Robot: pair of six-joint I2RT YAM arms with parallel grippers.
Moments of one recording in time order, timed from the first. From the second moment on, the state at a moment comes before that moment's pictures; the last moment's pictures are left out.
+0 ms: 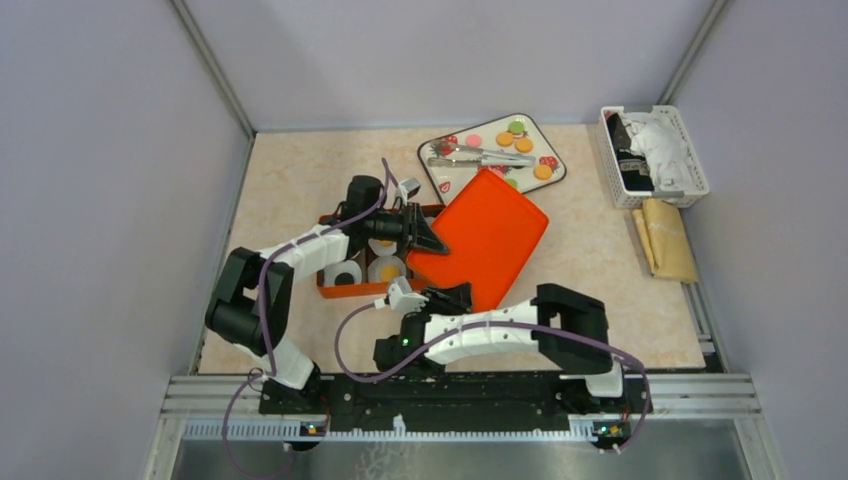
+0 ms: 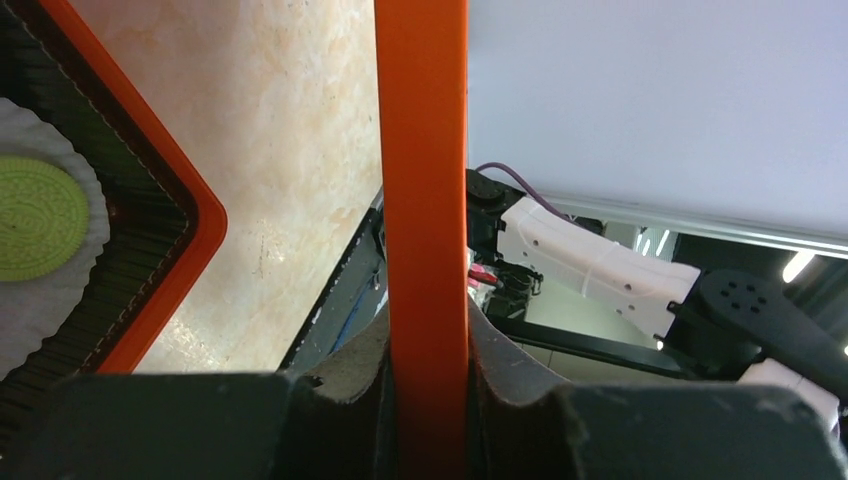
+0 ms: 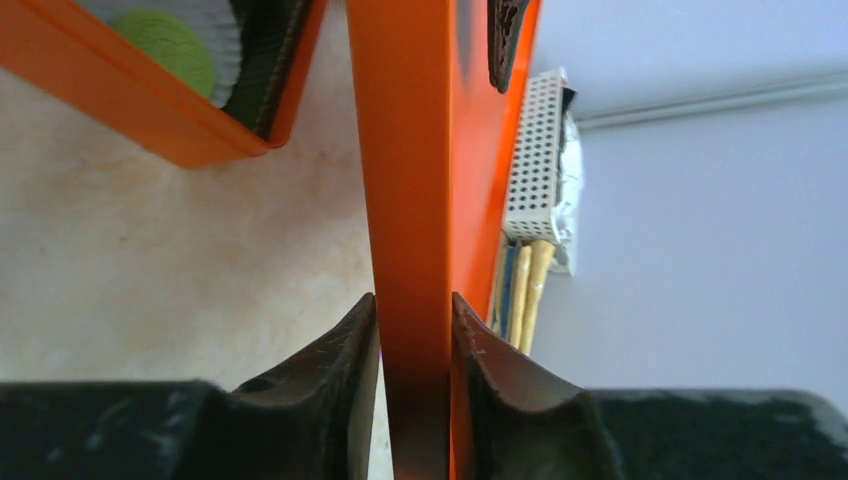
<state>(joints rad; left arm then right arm) -0.40 1.62 0.92 0.13 1.07 -0.96 1.49 1.93 1.40 -1.20 1.26 0.61</state>
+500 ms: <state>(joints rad) -0.37 1.57 1.04 0.02 1.08 -0.91 1.49 2.01 1.54 -1.47 1.36 0.91</state>
